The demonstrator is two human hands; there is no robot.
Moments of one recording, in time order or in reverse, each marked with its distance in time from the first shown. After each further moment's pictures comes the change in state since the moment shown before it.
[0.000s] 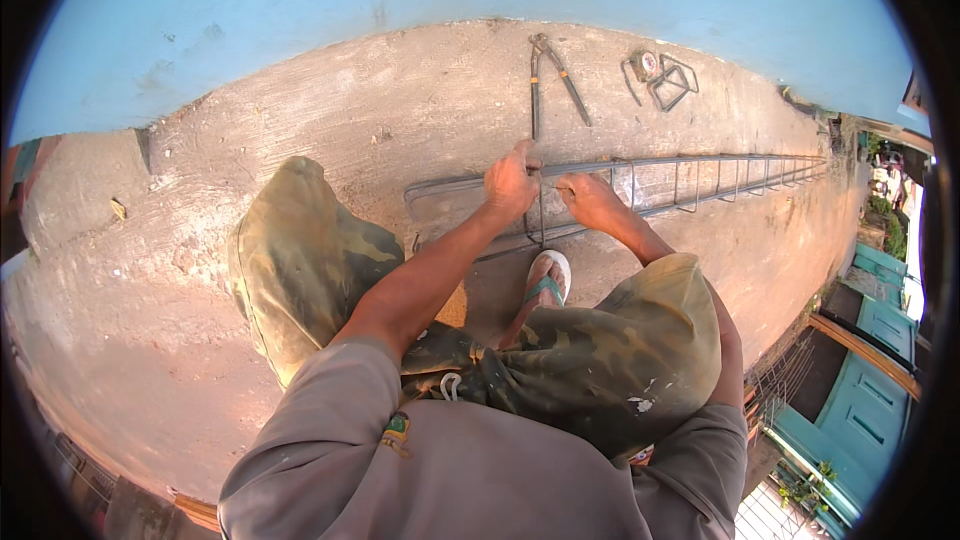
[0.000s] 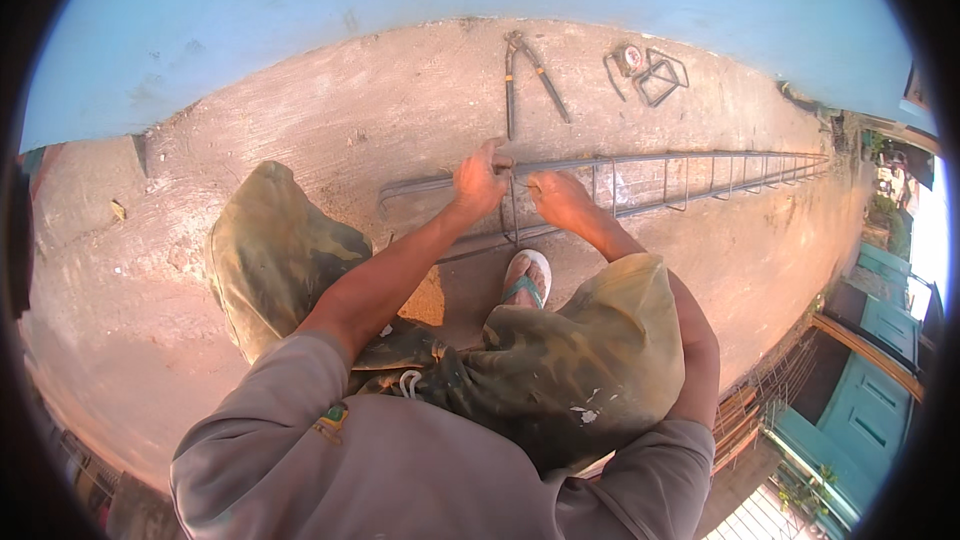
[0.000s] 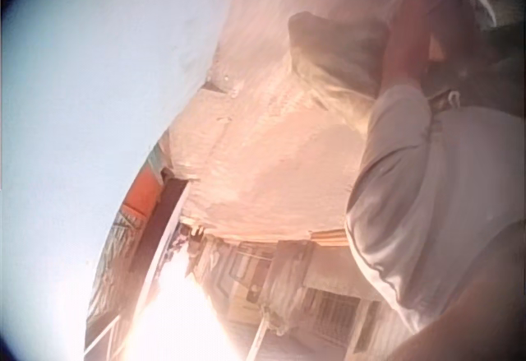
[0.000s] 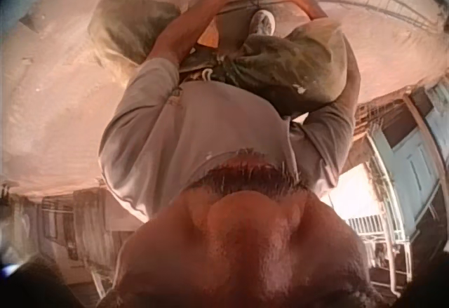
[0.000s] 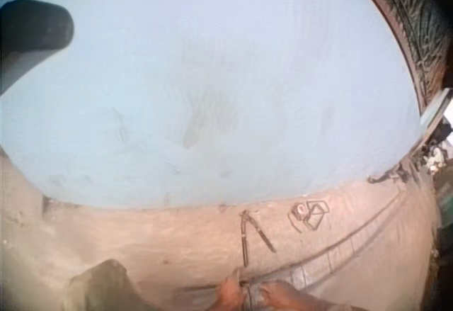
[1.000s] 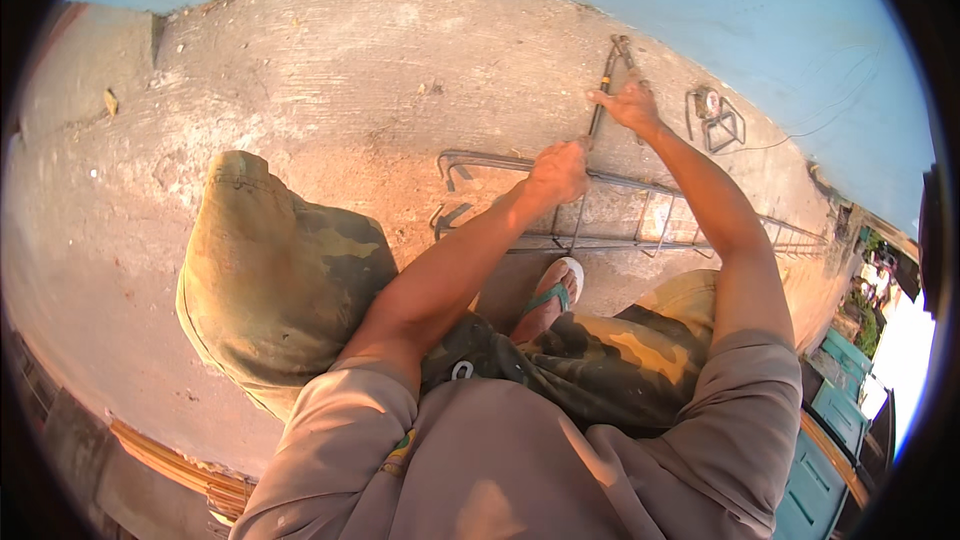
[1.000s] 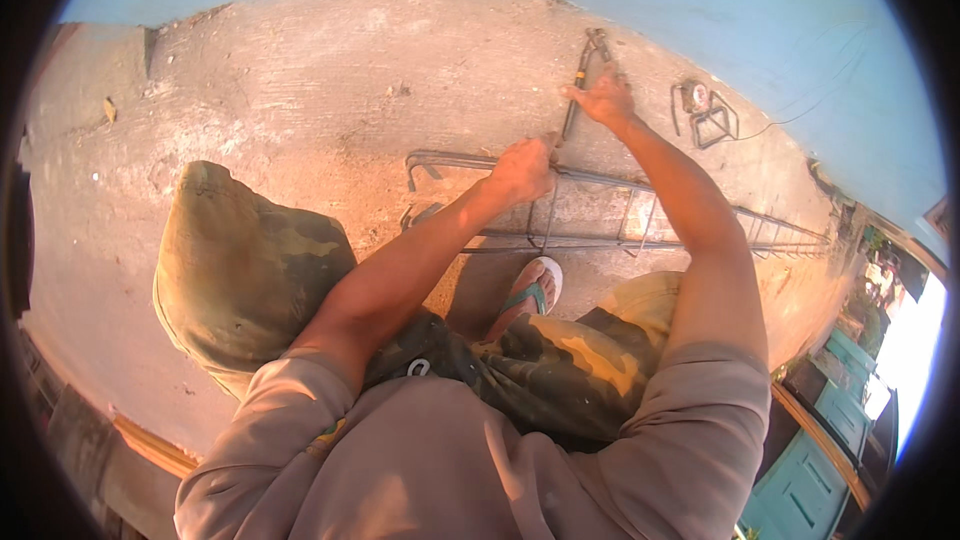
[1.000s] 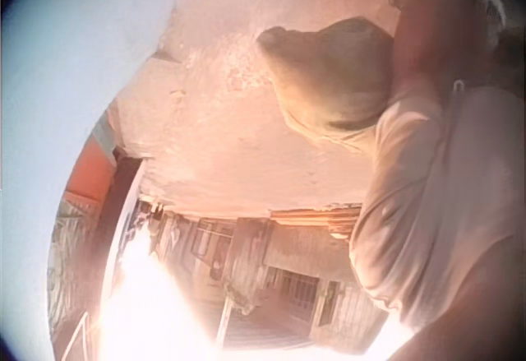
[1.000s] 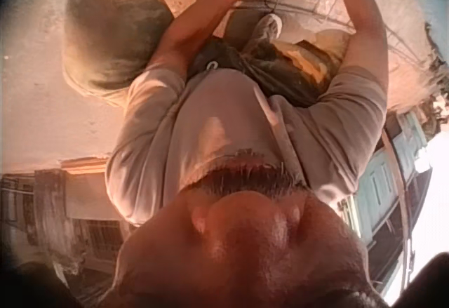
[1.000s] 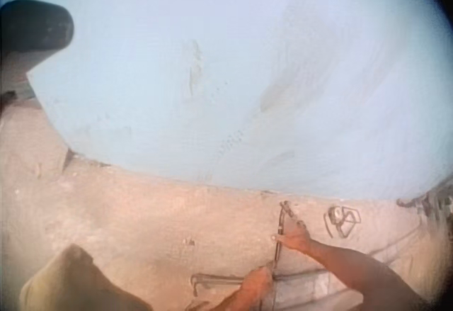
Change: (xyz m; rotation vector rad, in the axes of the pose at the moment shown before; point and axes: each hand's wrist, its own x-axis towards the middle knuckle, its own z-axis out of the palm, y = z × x) left_hand 0.014 -0.016 -0.010 0.106 -0.159 0.036; right_hand 0.206 0.060 -0.010 -0.396 0.172 0.239
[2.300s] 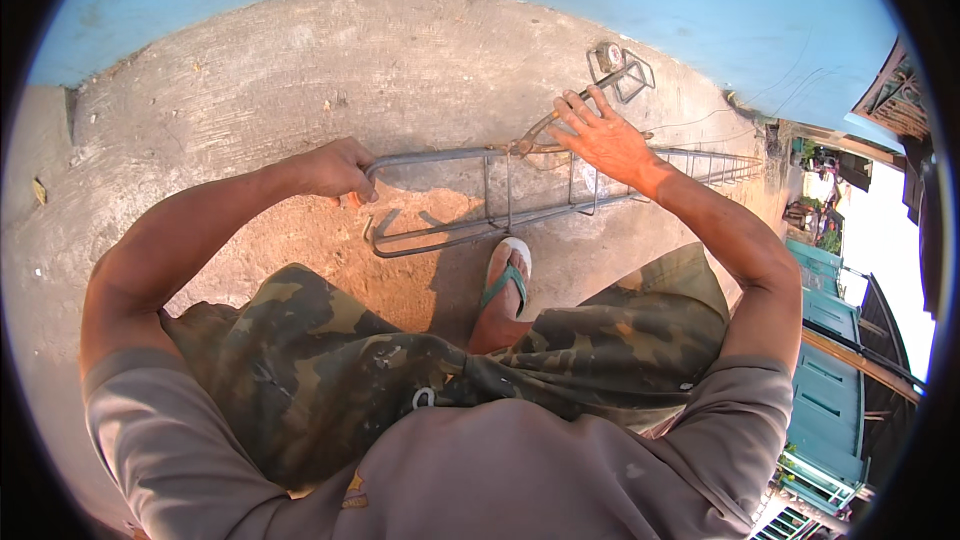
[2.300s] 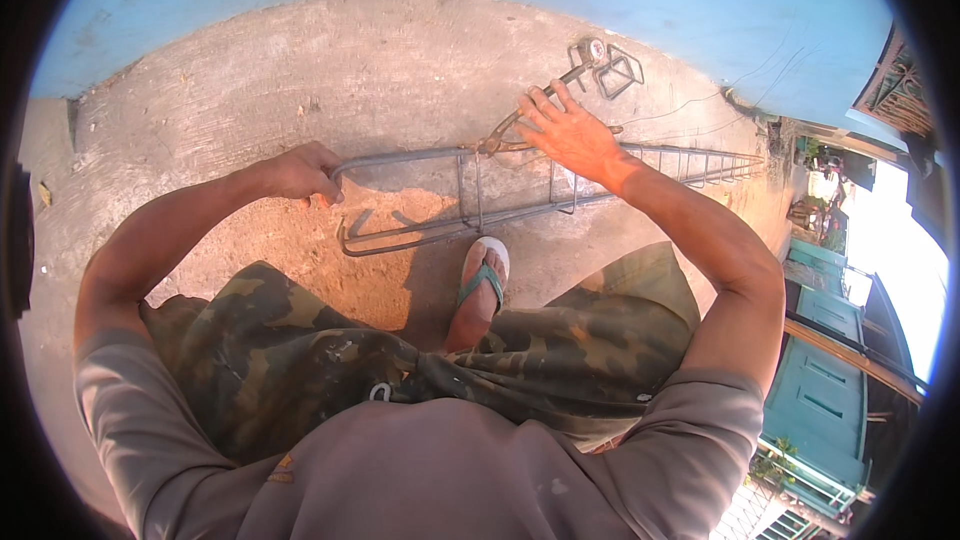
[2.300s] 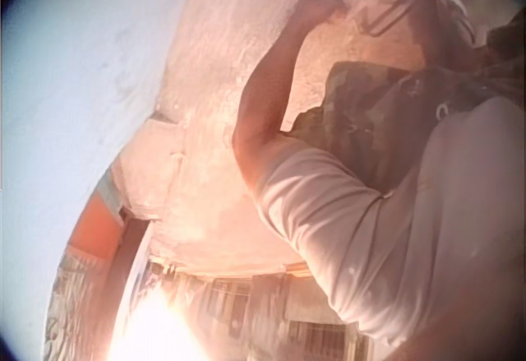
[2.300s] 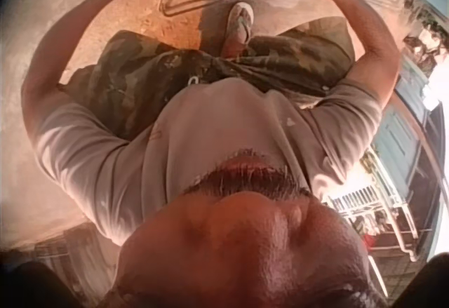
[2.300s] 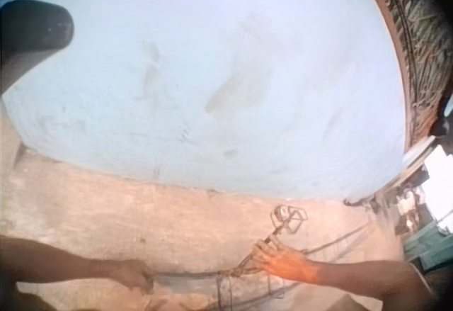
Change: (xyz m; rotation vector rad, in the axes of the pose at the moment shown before) left_hand -0.082 -0.073 -0.180 -0.055 -0.614 -0.266; right_hand -0.191 0.015 -0.118 -0.992 0.063 -0.831
